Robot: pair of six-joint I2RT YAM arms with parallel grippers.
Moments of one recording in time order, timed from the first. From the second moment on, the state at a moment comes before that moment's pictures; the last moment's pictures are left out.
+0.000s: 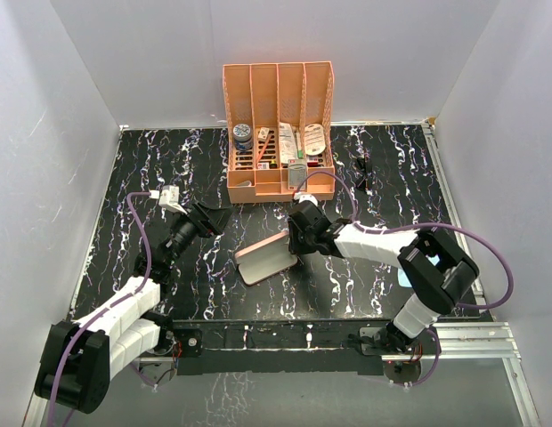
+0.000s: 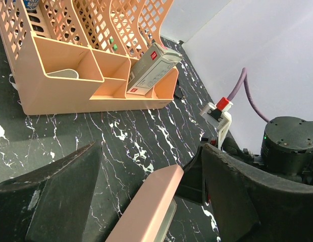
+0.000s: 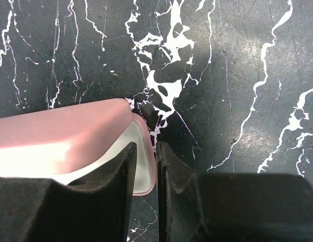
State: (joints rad) left arm -0.29 0.95 0.26 0.68 0.28 -0.70; right arm 0.77 1.60 0.86 -0.17 0.10 0.57
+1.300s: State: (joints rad) left arm -0.29 0.96 0.26 0.69 0.28 -0.71; right arm 0.74 1.63 0.88 -0.21 0.16 0.60
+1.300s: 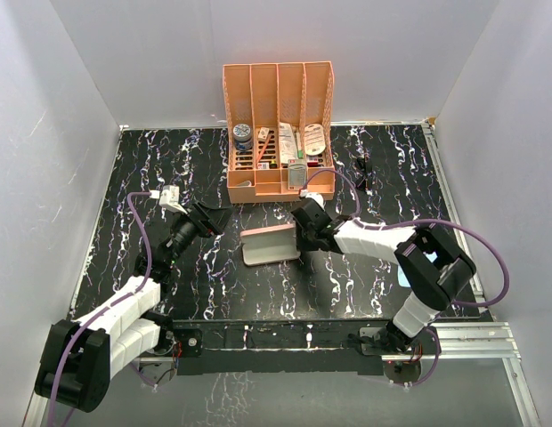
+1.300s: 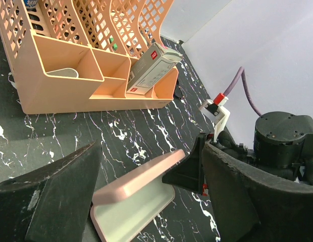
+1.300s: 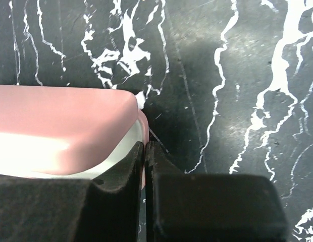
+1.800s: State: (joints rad) left arm -0.29 0.96 0.26 0.69 0.29 -0.71; right arm 0.60 1.69 0.94 -0.18 0.16 0.60
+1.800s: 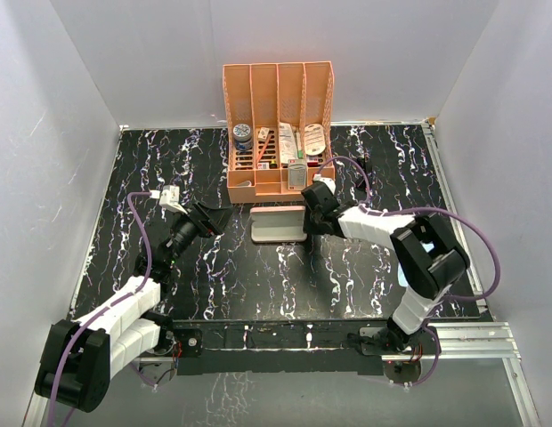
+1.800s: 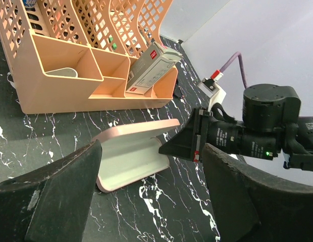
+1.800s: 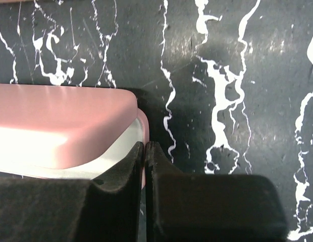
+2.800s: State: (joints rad) left arm -0.29 0.97 0.26 0.69 0.30 -0.71; right arm 0.57 1.74 1.03 -0.17 0.15 0.55
